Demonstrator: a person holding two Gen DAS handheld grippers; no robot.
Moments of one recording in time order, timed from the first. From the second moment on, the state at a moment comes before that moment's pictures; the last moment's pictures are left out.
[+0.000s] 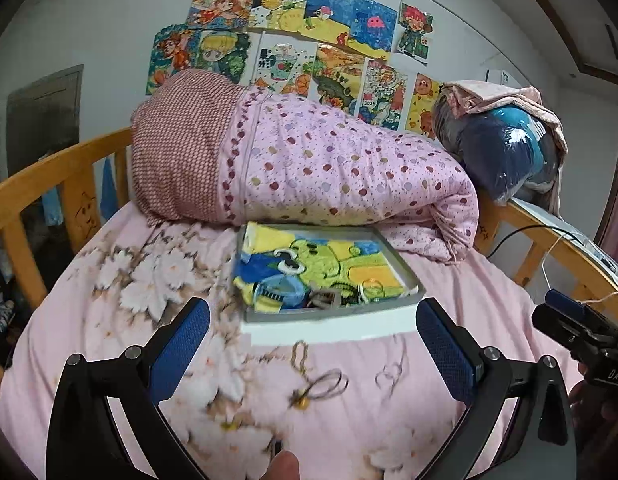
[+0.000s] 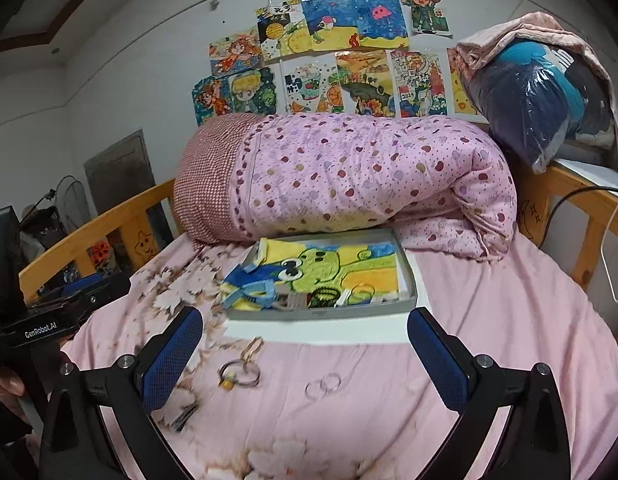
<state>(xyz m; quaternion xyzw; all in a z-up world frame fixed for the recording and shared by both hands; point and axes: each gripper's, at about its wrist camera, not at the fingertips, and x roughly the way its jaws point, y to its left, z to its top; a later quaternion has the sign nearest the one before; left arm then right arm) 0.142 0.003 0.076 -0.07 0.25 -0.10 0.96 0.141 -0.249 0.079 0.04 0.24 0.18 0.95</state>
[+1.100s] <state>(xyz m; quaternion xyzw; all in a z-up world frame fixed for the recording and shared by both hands) 0.054 0.018 -0.033 -0.01 0.38 -0.07 0.92 0.081 -0.248 -0.032 0.04 0.40 0.16 0.90</state>
